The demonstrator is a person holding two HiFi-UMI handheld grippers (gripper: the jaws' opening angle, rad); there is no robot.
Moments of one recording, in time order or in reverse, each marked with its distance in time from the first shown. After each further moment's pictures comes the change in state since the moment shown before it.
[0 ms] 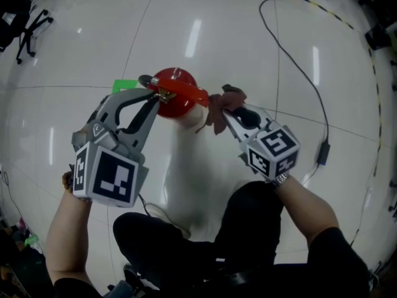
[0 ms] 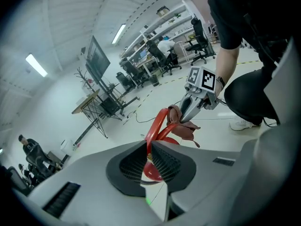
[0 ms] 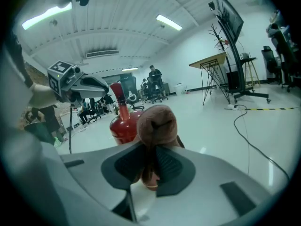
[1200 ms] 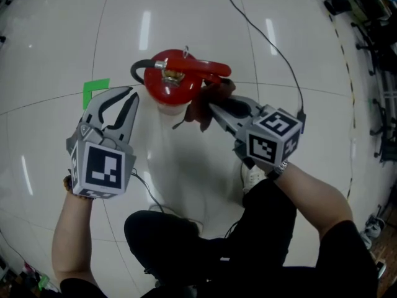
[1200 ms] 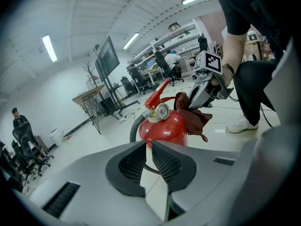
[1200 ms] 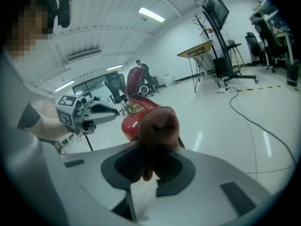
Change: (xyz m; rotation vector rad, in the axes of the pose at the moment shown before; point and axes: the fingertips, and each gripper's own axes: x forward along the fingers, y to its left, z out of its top) left arm 0.016 0.004 -0.109 -0.147 -0.150 -0.071; right arm 0.024 0.062 -0.007 0.193 0.073 -0.077
